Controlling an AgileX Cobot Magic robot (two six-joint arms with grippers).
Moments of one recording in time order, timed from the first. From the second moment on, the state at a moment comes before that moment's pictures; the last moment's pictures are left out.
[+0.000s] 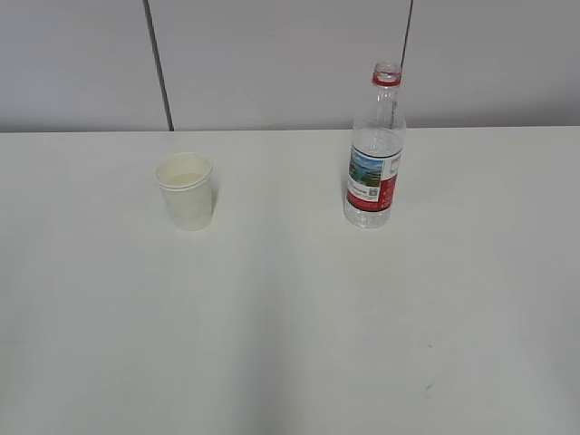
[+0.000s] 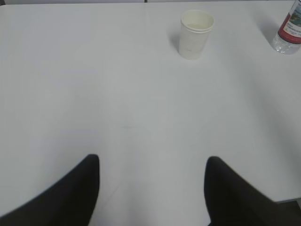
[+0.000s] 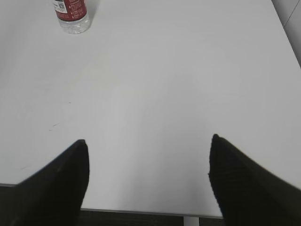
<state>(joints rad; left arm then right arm) -0.18 0.01 -0.53 0.06 1.11 -0.15 0.06 -0.02 -0.50 -0.07 1.16 -0.02</state>
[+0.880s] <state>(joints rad) -0.18 0.00 -0.53 0.06 1.10 -0.15 0.06 -0.02 -0.50 -0.07 1.16 -0.03</state>
